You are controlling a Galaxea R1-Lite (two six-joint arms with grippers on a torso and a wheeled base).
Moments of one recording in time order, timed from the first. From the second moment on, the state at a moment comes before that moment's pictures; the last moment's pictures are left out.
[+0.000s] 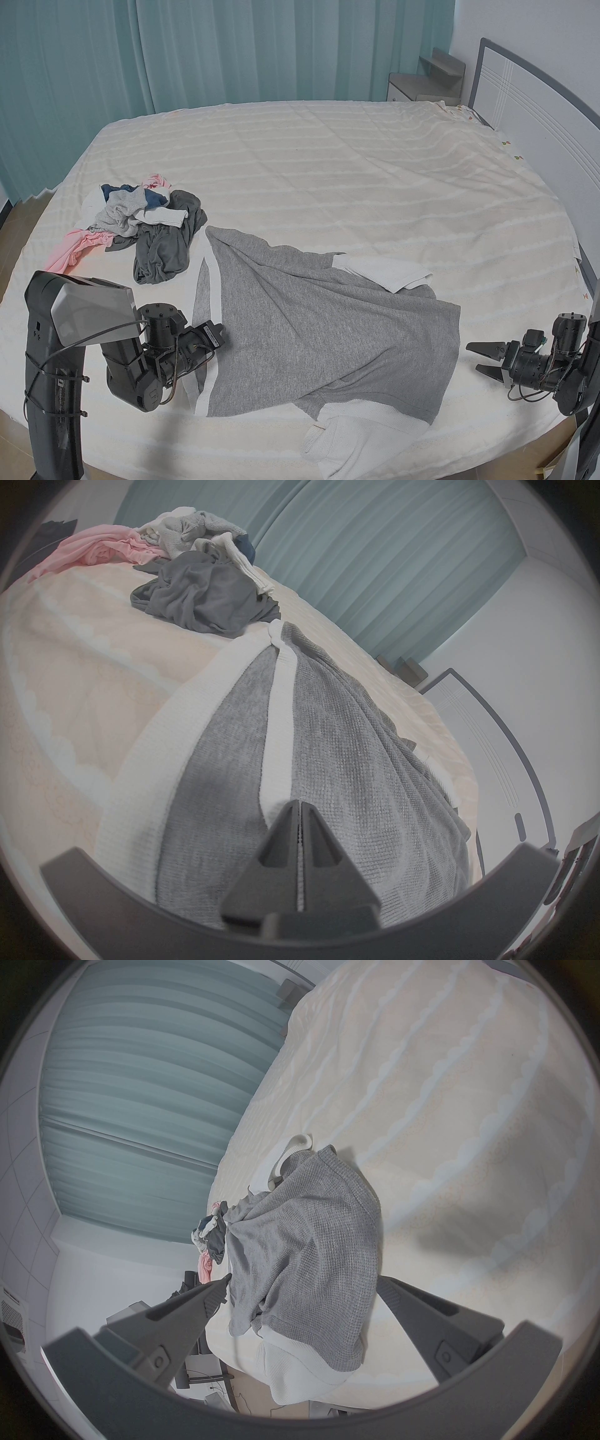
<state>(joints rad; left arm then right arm) -0.23 2.42 -0.65 -1.41 -0.08 -0.66 -0.14 2.09 -0.05 -1.50 0.71 0.69</state>
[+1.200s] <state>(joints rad) -0.21 2.43 -0.68 -1.41 -0.09 -0.66 -0.14 2.09 -0.05 -1.50 0.71 0.69</state>
